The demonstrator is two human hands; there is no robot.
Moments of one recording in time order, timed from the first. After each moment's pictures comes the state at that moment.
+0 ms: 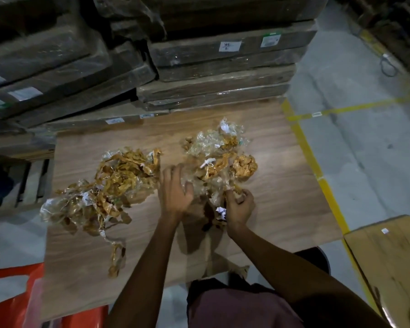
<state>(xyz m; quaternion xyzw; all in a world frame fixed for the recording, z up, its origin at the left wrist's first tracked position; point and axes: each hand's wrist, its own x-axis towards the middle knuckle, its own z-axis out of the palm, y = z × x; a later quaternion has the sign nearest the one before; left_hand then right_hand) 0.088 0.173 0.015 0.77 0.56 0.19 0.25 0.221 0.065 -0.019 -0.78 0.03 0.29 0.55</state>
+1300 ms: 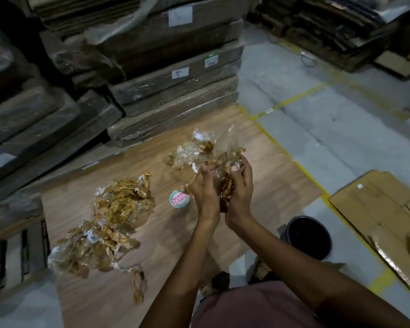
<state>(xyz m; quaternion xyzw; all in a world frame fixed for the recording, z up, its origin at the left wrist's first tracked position) 0.131 0.083 0.127 0.49 0.33 0.41 0.69 0.165 0.042 0.124 -0.56 -0.06 0.20 0.80</state>
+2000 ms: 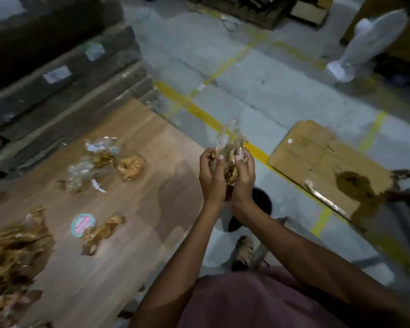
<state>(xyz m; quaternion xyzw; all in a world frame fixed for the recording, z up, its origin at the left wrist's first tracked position) 0.352 -0.130 0.079 0.60 0.29 0.25 0.70 0.370 -0.181 0.087 -0.61 0.11 0.09 0.78</state>
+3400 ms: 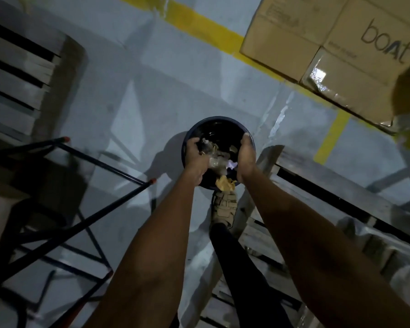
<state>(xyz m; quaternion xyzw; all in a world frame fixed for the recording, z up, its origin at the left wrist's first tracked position) 0.525 -0.261 -0.457 0.63 0.45 -0.25 0.58 0.545 -0.394 -0.499 -0.57 0.47 0.28 0.62</state>
